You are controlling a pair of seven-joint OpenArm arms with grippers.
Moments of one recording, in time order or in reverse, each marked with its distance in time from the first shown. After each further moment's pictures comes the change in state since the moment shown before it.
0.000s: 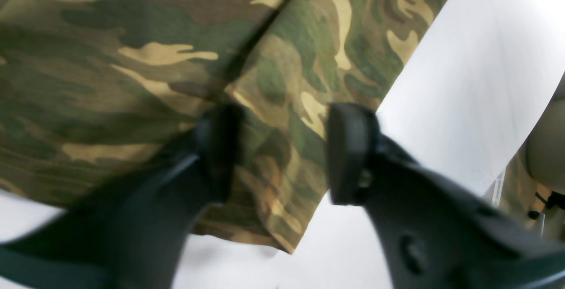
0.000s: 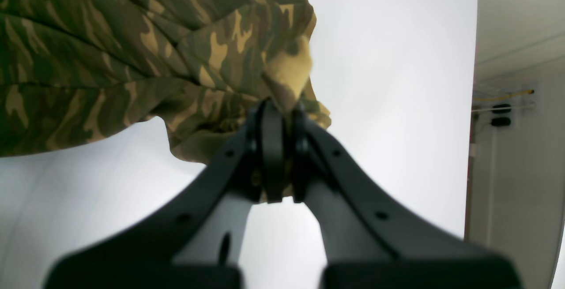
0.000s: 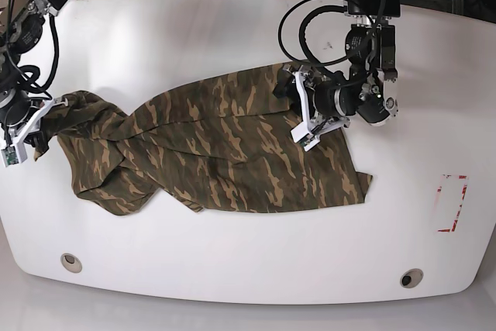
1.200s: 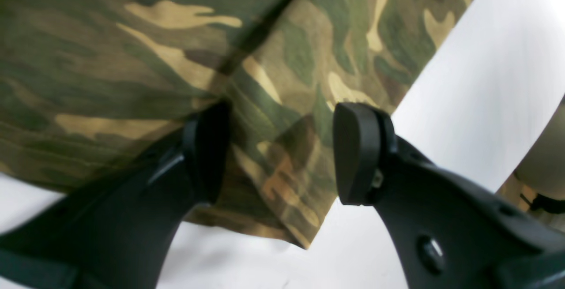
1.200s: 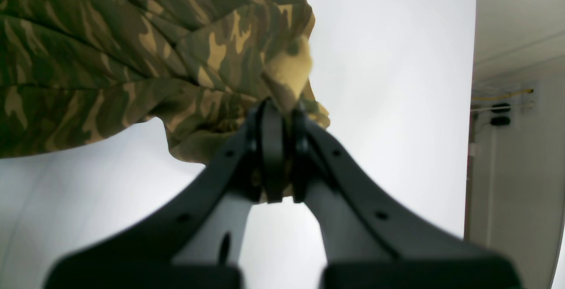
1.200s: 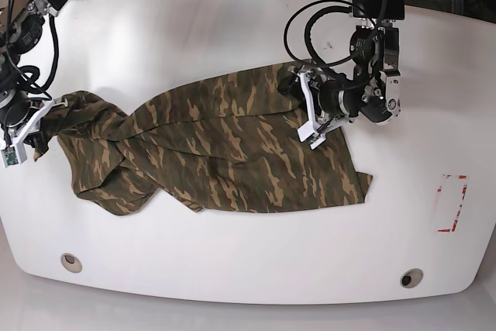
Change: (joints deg) left arm -0.5 -1.7 0.1 -3.9 0.0 1.7 -1.3; right arm 0.2 0.0 0.0 0.0 0.0 0.0 0.0
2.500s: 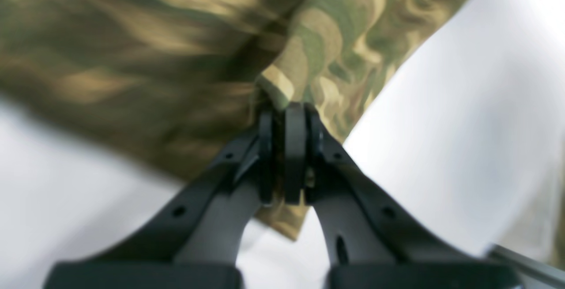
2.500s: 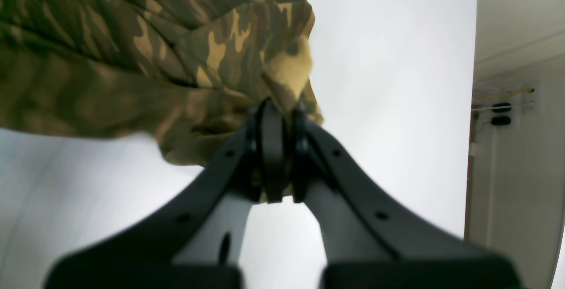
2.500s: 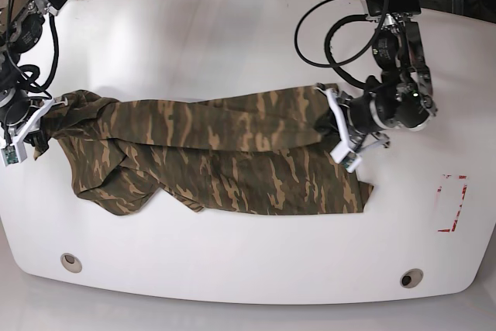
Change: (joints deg) left arm 0.0 -2.4 -8.5 14.8 -0.4 -2.6 0.0; right arm -0.3 -0.2 0.4 0.0 0.0 0.0 0.0
